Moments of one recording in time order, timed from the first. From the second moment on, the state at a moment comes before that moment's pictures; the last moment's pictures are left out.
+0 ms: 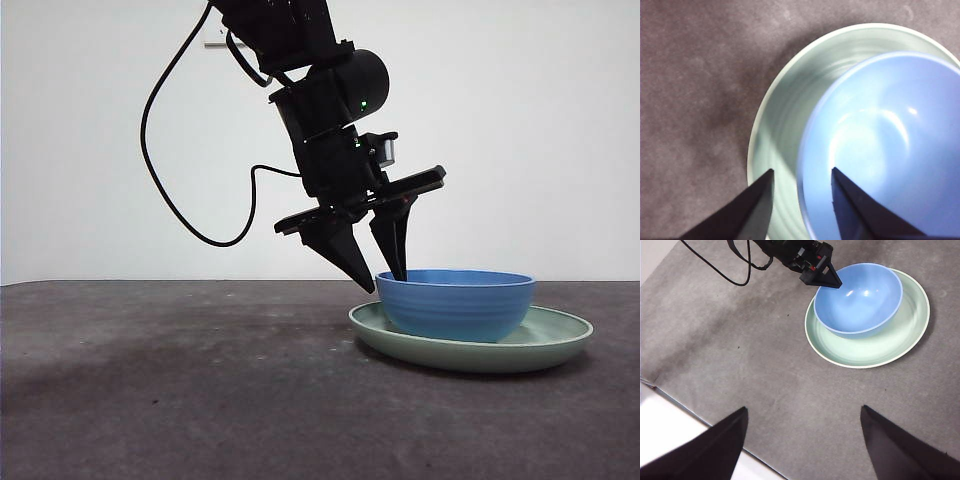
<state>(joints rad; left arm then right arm) -0.69 2.23 1.93 -0.77 0.16 -0.18 0.13 0.58 0.95 -1.11 -0.51 0.03</state>
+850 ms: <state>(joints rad) -0.55 1.73 1.92 -0.85 0.16 -0.16 0.13 0.58 0.95 -1.09 -0.49 0.03</state>
